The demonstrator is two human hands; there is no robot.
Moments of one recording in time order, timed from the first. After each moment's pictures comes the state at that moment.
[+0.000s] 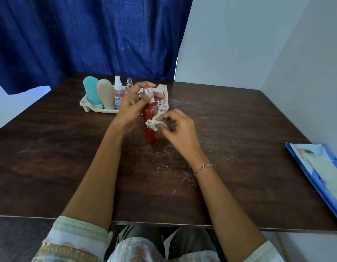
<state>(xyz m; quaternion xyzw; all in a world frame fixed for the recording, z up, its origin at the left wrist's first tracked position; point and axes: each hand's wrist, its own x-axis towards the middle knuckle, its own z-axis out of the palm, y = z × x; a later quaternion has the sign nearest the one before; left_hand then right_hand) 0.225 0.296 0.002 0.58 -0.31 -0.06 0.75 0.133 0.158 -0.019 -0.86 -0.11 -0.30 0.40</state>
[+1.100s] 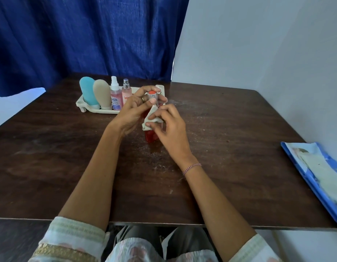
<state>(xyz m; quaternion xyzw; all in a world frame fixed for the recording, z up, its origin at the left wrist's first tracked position) 0.221 0.290 0.002 0.53 -0.36 -0.16 0.75 0.139 0.172 -0.024 -0.84 -0.13 -0.36 0.39</state>
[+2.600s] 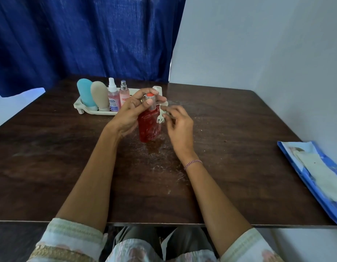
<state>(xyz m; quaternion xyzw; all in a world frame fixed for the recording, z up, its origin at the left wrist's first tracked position) 0.213 0.290 0.006 0.54 -0.33 -0.17 0.75 0.145 0.155 -0.026 -0.84 -0.04 -0.42 0.35</state>
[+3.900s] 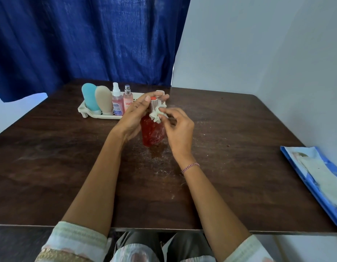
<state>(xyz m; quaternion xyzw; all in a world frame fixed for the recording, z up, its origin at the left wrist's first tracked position) 0.213 0.285 0.010 0.53 -0.31 -0.17 0.77 0.151 0.169 -0.018 -0.78 -0.02 -0.44 0.44</state>
